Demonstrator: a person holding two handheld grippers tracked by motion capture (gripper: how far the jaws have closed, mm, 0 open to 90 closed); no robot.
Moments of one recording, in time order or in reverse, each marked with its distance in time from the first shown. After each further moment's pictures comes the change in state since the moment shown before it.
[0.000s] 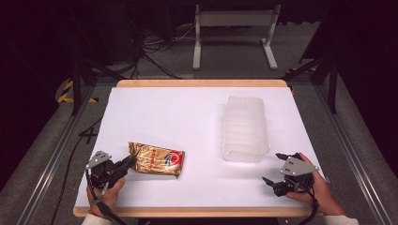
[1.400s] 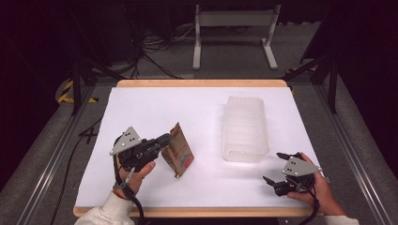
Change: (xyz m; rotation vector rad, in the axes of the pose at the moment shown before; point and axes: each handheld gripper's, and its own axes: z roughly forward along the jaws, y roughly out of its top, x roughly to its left) left arm -0.093 0.078 0.020 -0.174 -0.306 0.297; right arm -0.001 0.000 -0.004 -0.031 -0.005 0.008
